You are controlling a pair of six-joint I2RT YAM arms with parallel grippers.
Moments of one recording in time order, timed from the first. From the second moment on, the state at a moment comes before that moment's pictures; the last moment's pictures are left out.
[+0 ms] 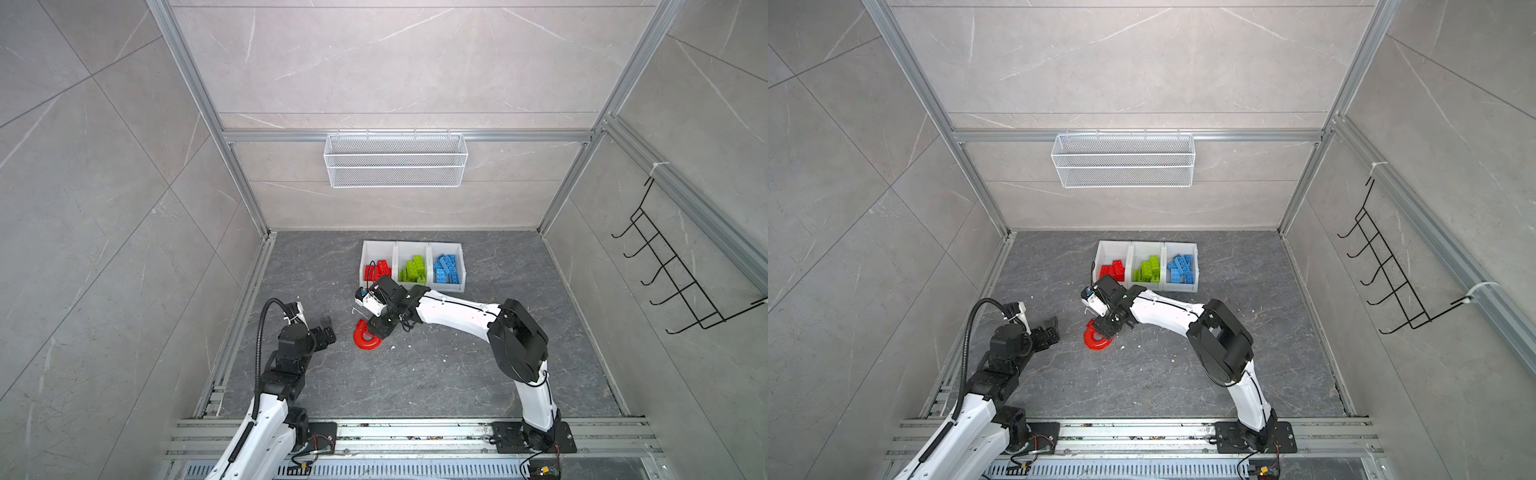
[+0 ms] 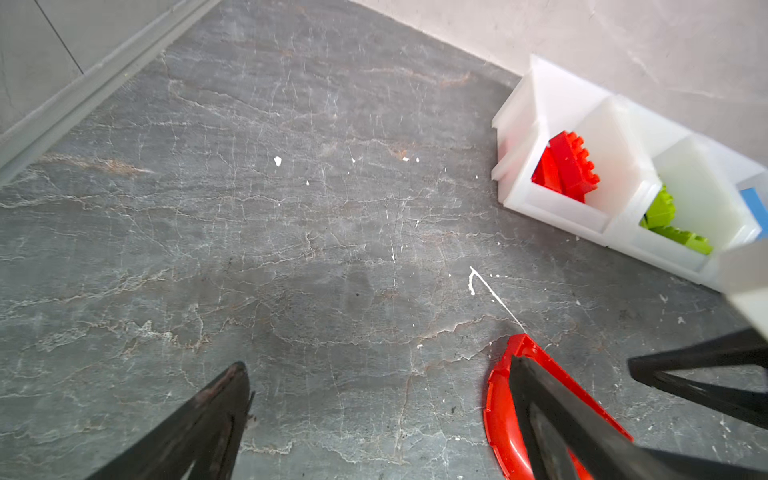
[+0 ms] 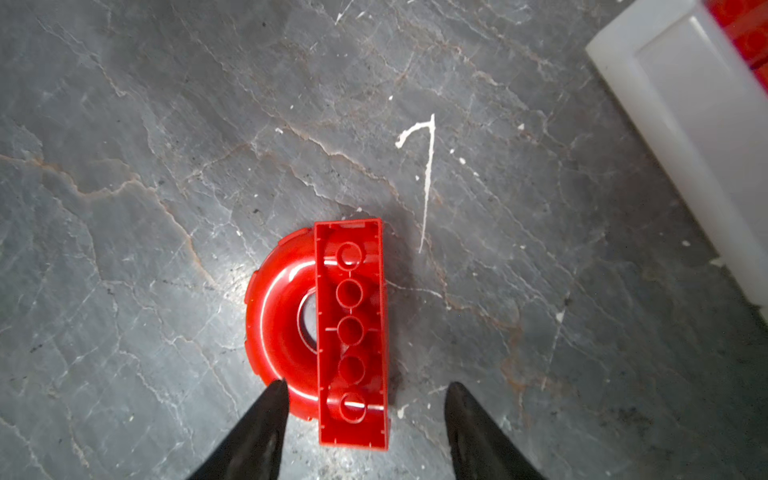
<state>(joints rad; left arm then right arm) -0.20 0.61 0.27 -0.16 -0.15 -0.40 0.91 2.10 1.61 -0.59 -0.10 -0.08</state>
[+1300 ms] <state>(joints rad) -0.20 0.45 0.24 -0.18 -0.22 -0.40 0.93 2.16 1.75 -0.70 -0.14 -0.14</state>
